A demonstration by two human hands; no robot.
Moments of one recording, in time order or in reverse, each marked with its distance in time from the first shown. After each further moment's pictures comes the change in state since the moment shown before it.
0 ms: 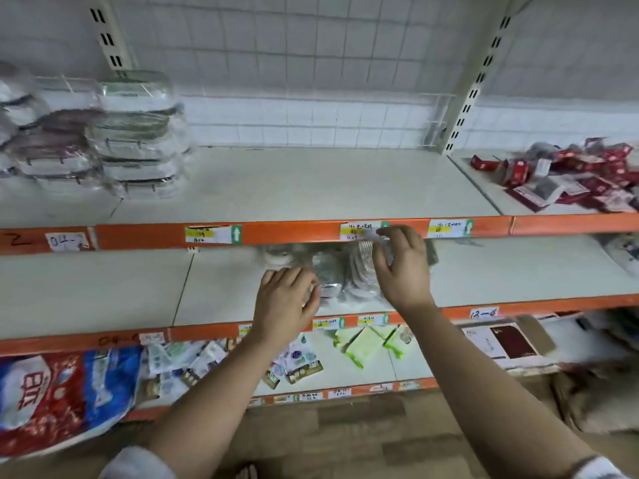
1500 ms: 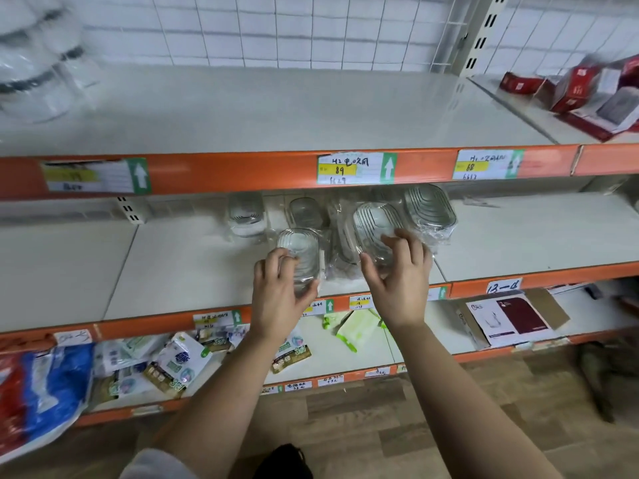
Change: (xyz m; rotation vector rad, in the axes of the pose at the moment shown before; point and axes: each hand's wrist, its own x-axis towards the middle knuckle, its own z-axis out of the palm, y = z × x) left_hand -0.034 -0.044 0.195 -0.042 -0.005 -0.219; right_hand -0.063 0.137 0.116 -0.086 0.114 0.131
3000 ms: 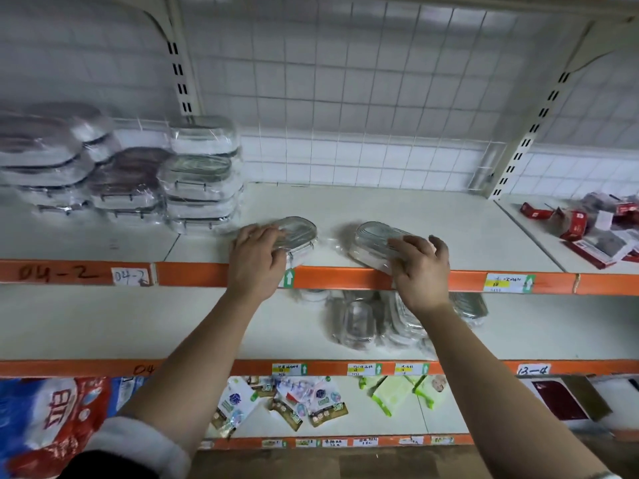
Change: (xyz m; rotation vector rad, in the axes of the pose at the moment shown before) left_hand 0.133 -0.039 -0.281 0.076 -0.012 -0.166; right_hand 0.117 -0.182 -0.065 -0.100 -0.234 -0.141
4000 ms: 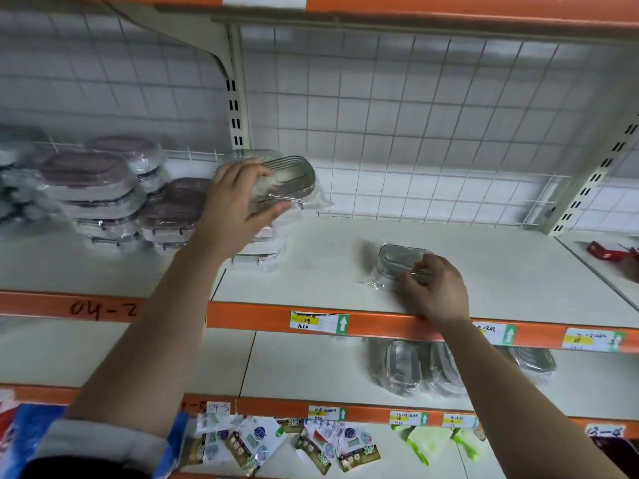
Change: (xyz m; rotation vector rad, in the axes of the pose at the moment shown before) left_hand 0.104 -0.074 -0.119 -0.021 0.170 0.268; right_hand 0.059 -0.042 0.056 0.190 -0.044 0.141
